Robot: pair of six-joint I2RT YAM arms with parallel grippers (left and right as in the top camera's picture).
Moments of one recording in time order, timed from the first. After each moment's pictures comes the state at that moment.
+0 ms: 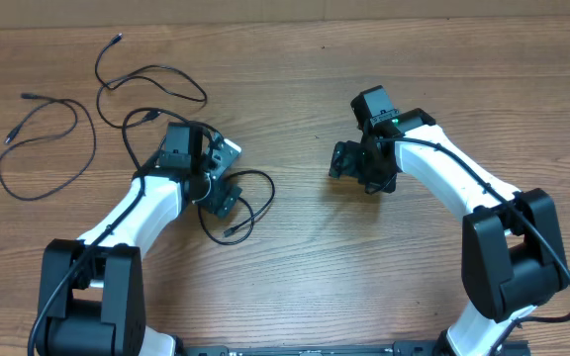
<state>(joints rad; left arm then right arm) -0.14 1.67 0.89 -0.41 0.12 0.46 0.36 1.88 1.31 -0.83 -0.17 0.59</state>
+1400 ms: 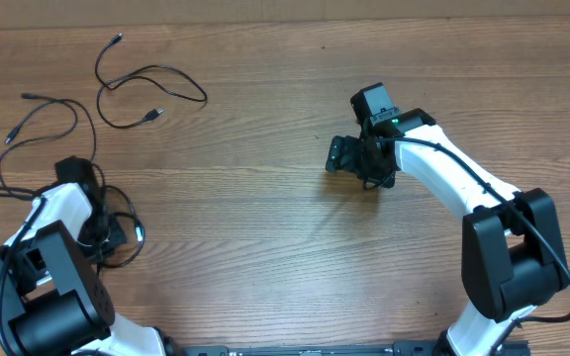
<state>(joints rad) 0.45 1.76 0.92 -0.79 -0.37 -0.16 0.36 1.88 1.31 -0.77 -0.16 0.59</state>
